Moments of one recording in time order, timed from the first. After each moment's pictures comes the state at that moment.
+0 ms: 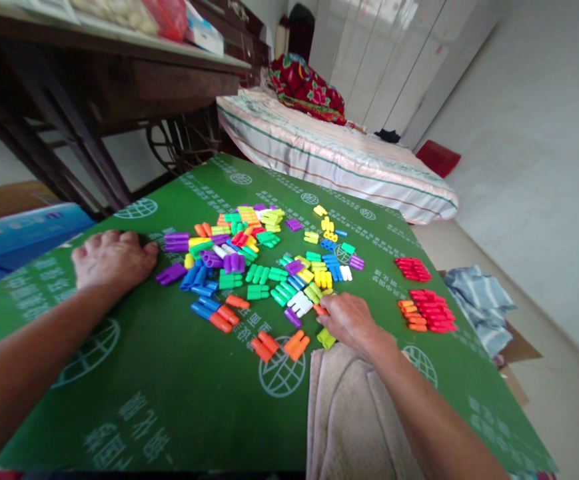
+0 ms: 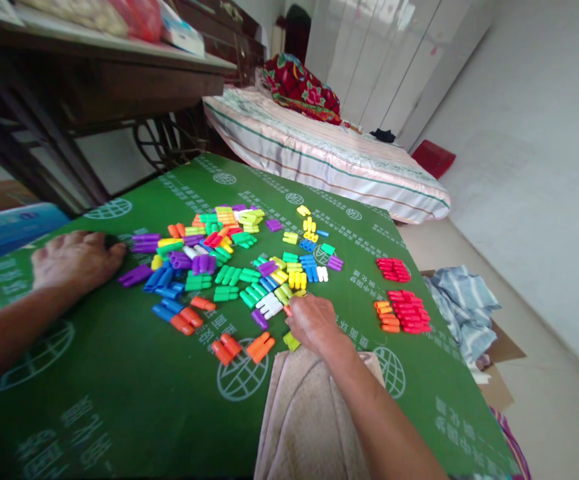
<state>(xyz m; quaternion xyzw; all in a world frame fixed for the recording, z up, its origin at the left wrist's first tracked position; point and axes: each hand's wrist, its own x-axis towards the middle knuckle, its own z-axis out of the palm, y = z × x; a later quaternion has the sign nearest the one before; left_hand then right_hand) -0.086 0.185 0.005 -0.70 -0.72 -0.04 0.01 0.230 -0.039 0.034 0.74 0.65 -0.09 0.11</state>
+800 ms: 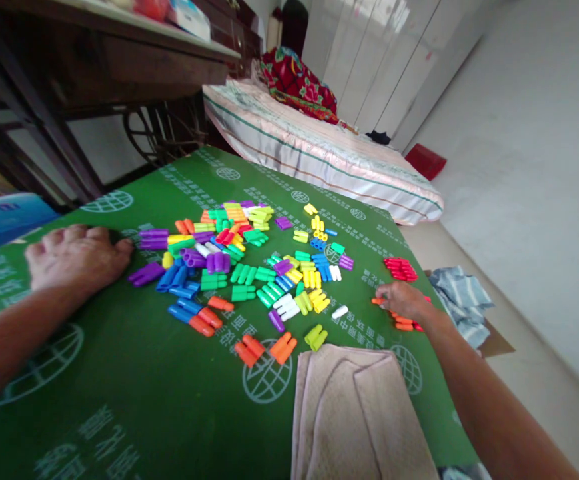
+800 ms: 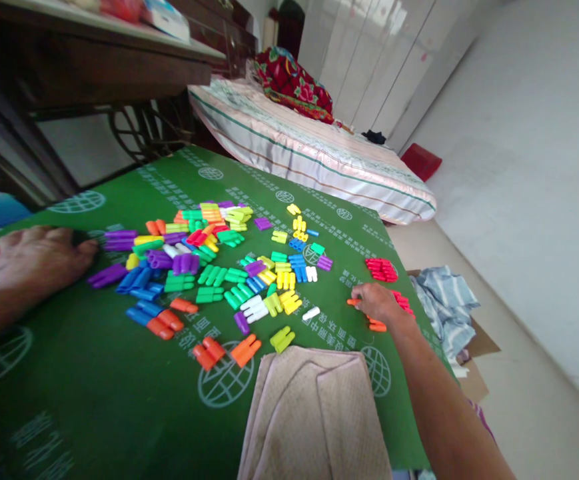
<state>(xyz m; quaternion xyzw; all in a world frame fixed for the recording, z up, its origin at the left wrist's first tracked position) -0.088 0.194 -0.004 -0.69 -0.72 -0.06 0.02 0.411 -0.063 0.017 0.79 0.58 -0.11 0.14</state>
